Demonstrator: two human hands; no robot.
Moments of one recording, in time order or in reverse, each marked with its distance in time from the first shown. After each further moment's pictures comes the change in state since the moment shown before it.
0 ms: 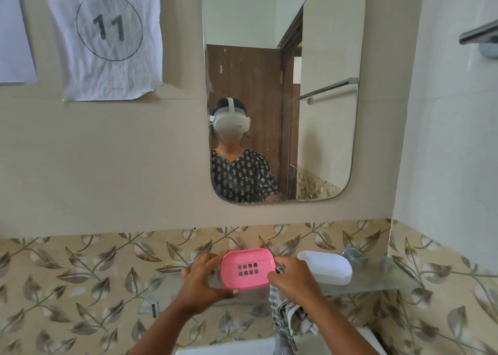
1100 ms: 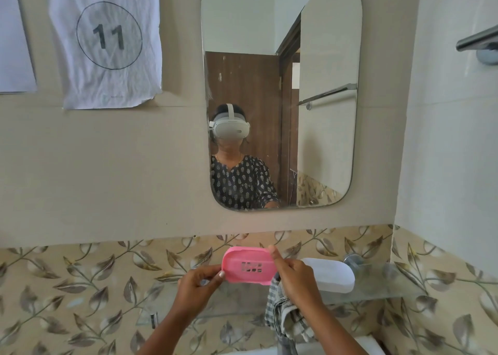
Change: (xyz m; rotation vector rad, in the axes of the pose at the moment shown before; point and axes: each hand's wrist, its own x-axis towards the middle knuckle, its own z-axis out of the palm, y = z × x) left_hand 0.004 -0.001 -0.003 -0.404 0.113 -0.062; right_hand 0.015 0.003 0.006 0.190 0.217 0.065
